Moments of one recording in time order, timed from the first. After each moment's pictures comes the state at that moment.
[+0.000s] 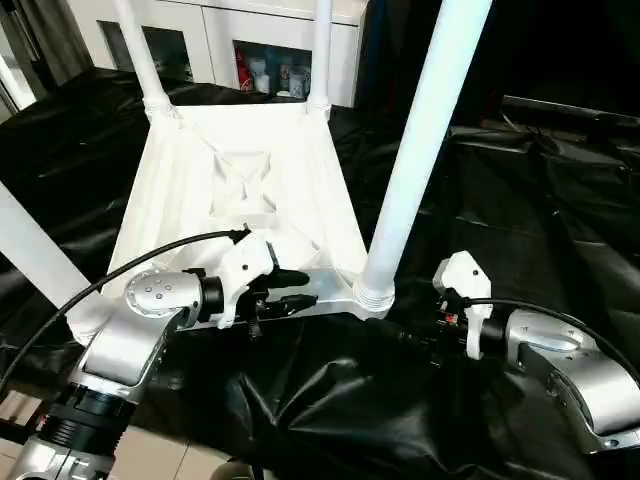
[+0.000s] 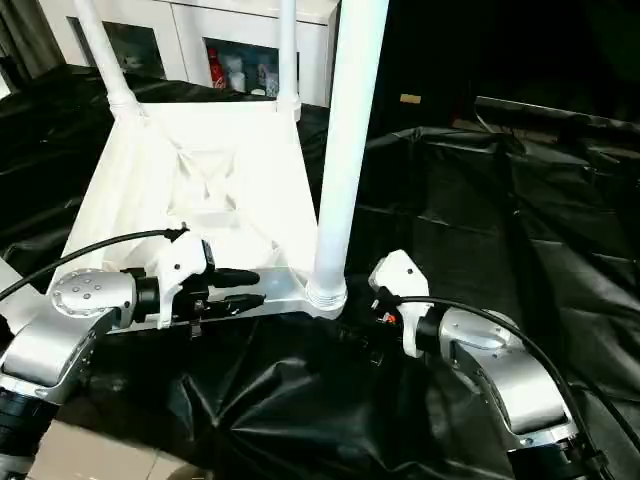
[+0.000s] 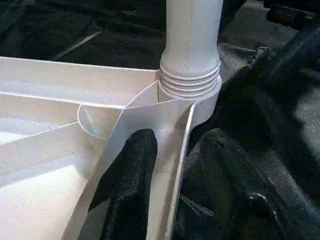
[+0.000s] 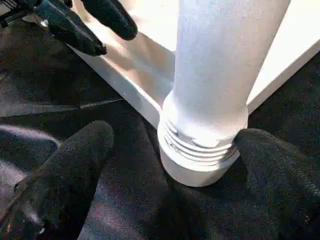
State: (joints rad) left arm -0.35 0.47 -0.20 0.06 -0.12 0.26 -1.03; right arm -0.17 -0.49 0.15 -0.12 0.26 0.46 0.85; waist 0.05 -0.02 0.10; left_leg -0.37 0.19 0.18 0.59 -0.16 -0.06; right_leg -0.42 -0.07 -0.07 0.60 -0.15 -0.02
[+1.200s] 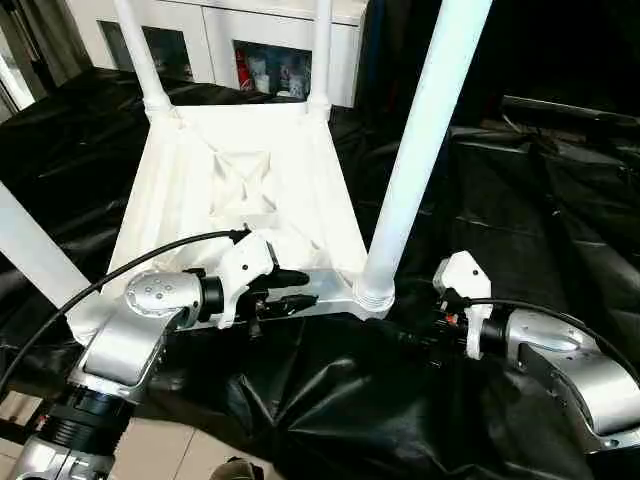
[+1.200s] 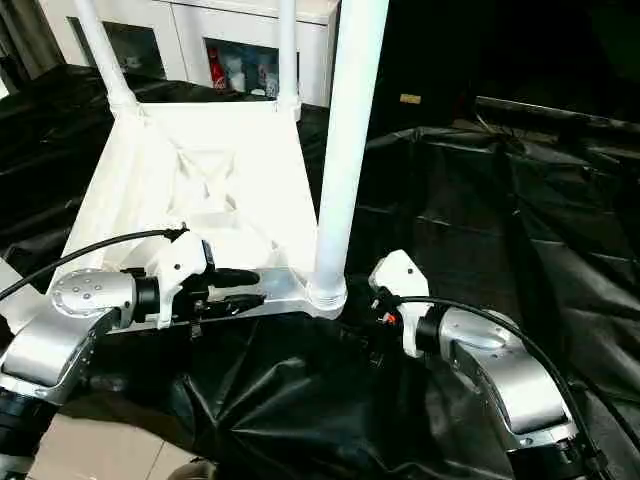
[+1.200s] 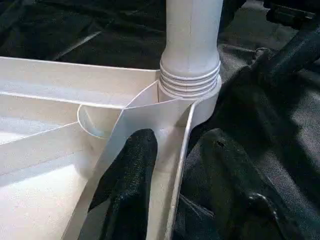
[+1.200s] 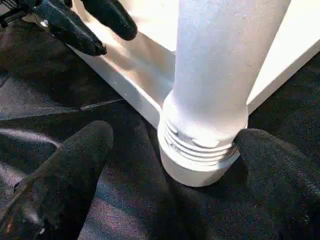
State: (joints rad) left arm -0.35 0.47 -0.20 0.06 -0.12 0.26 -1.03; right arm -0.17 -0.49 0.15 -0.12 0.26 0.46 0.85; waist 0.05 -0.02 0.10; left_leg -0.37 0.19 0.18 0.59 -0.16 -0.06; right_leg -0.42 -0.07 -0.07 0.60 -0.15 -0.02
